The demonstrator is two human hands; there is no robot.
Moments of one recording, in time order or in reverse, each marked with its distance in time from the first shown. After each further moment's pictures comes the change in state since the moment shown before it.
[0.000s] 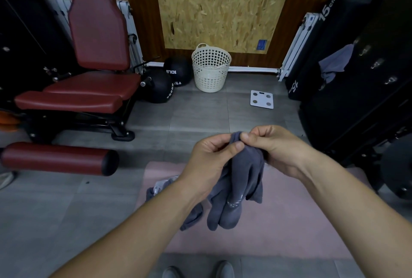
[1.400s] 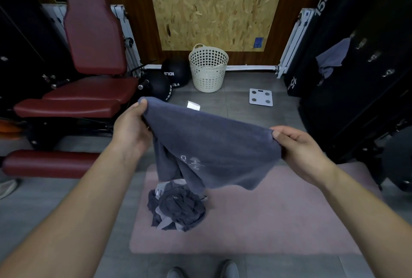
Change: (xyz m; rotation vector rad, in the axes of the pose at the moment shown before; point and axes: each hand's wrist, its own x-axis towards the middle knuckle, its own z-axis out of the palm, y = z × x) left_hand 0.056 0.064 -0.113 -0.198 0.547 -0.034; right_hand -0.009 0.042 -0.062 0.044 0.177 -0.263
